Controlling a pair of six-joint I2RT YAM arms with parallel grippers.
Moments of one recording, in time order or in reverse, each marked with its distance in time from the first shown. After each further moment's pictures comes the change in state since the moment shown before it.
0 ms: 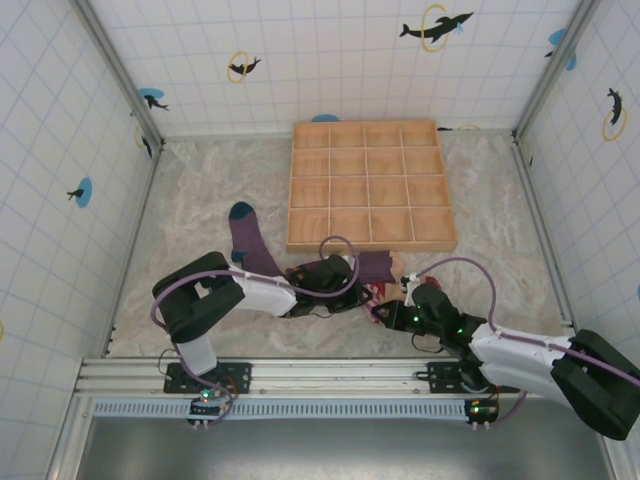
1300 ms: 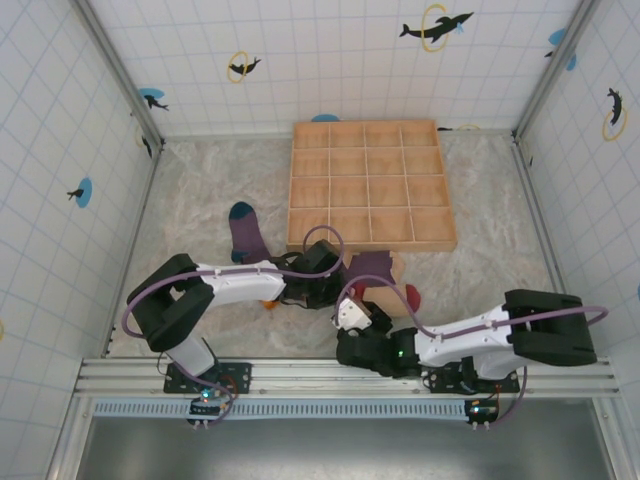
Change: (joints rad) left arm 0.096 -0.138 0.080 -0.500 0.049 0.073; right arm 0.727 0.437 0.453 -0.355 1.029 -0.595
